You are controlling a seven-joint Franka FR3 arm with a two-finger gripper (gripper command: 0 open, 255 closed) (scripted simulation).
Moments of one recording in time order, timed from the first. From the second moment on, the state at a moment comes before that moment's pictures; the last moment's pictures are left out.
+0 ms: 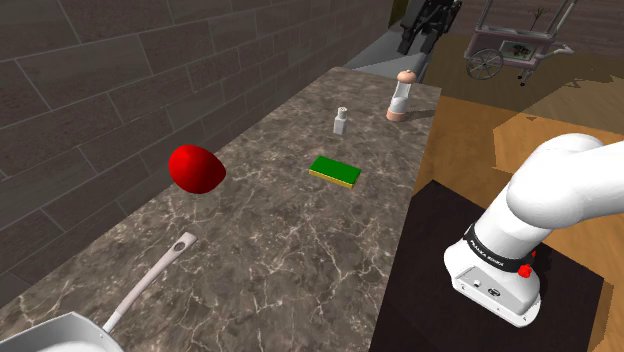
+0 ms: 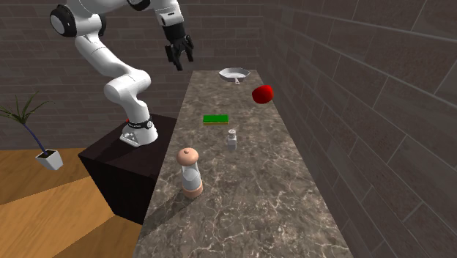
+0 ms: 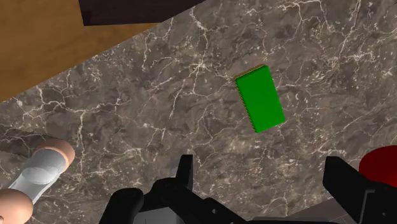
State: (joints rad) arm -0.02 -0.80 -0.02 -2.33 0.11 1.68 0.00
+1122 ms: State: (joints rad) arm 0.01 -0.45 -0.16 -2.49 0.16 2.22 -0.26
